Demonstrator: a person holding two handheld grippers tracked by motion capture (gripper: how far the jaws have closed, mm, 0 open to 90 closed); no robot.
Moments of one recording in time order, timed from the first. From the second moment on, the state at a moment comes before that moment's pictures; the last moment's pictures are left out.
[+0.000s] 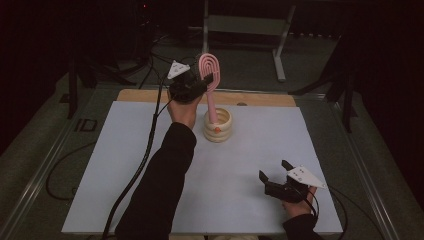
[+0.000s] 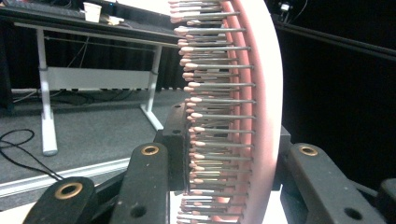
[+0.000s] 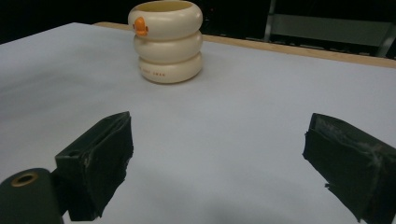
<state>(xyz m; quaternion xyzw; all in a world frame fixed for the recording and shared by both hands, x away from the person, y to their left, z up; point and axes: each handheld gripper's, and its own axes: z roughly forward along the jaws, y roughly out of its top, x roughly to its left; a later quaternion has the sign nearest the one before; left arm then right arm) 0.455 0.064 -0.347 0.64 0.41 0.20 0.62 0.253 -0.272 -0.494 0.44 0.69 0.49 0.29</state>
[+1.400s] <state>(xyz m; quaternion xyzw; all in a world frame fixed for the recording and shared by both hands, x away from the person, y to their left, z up) 0.467 0.052 -0.366 0.64 0.42 0.20 0.61 0.253 -0.272 -0.494 0.44 0.69 0.49 0.29</state>
